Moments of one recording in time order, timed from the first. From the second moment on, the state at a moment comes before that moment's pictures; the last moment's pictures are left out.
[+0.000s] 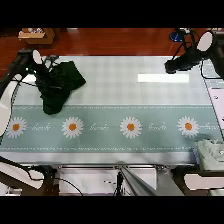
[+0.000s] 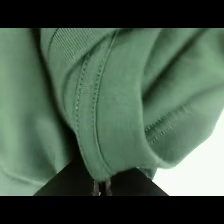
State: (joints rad) left arm -0.02 -1.73 1.61 1.57 -1.32 -1.40; right arm 0.06 -1.54 1.60 -1.58 1.21 1.43
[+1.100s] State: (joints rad) left arm -0.62 -1.44 1.95 1.37 -1.33 -1.40; right arm 0.06 -1.14 1.60 -1.96 1.34 1.43
